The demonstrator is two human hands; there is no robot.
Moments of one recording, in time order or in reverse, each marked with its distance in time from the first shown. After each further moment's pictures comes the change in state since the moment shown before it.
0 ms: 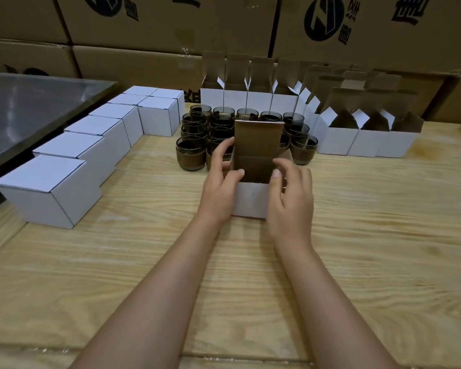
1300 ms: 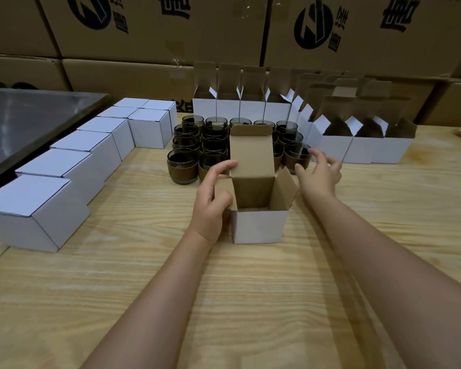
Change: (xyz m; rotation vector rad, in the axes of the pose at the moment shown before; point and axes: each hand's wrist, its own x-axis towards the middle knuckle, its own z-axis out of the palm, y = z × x) left_hand -0.002 0.004 -0.003 -0.128 -0.062 0.039; right_hand 0.116 0.106 0.003 -0.162 -0.075 0.435
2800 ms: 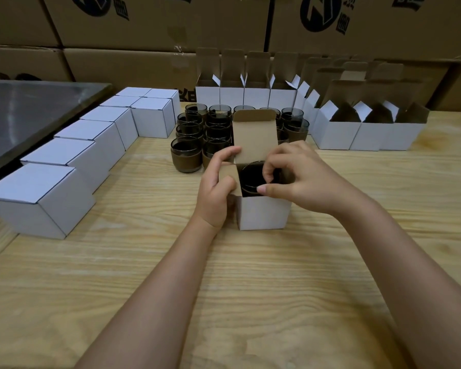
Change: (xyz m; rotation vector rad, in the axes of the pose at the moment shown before) left_hand 0.001 0.008 0.004 0.069 0.027 -0.041; right_hand -0.092 -0.073 -0.062 -0.287 -0.590 -0.702
